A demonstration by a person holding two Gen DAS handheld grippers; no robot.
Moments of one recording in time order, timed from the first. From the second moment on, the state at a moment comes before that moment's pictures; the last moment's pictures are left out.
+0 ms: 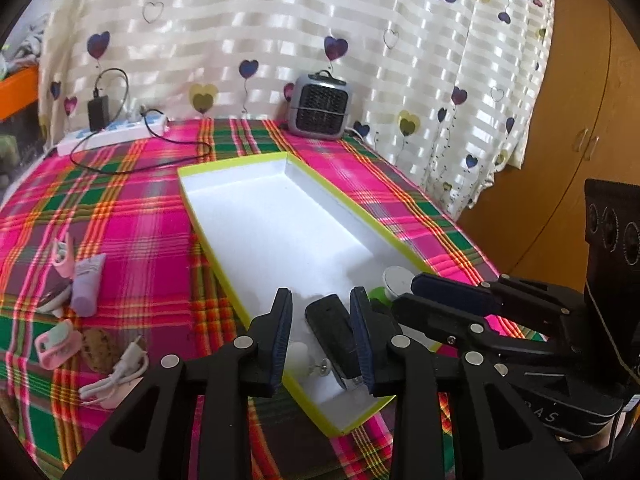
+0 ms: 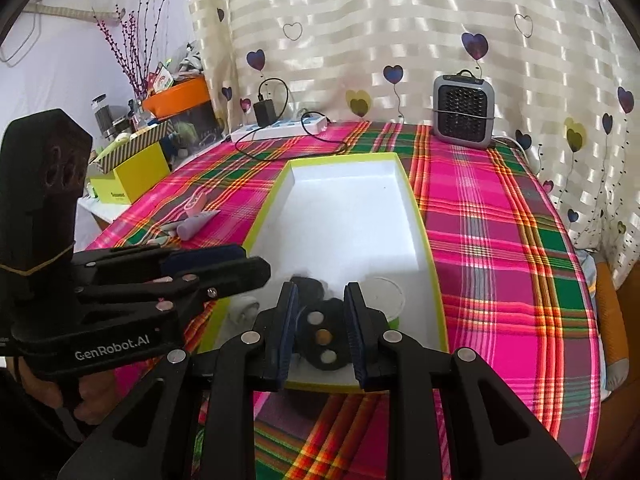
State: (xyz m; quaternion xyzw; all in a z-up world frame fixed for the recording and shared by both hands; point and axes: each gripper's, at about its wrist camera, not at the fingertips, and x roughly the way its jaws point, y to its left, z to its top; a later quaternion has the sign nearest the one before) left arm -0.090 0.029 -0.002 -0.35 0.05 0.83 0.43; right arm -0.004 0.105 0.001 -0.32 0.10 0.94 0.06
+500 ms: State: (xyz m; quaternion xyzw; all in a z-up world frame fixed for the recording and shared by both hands) left arm -0.091 -0.025 0.002 -0.33 0.03 0.87 0.37; right arm -0.019 0.068 0.008 -0.31 0.08 0.95 0.02
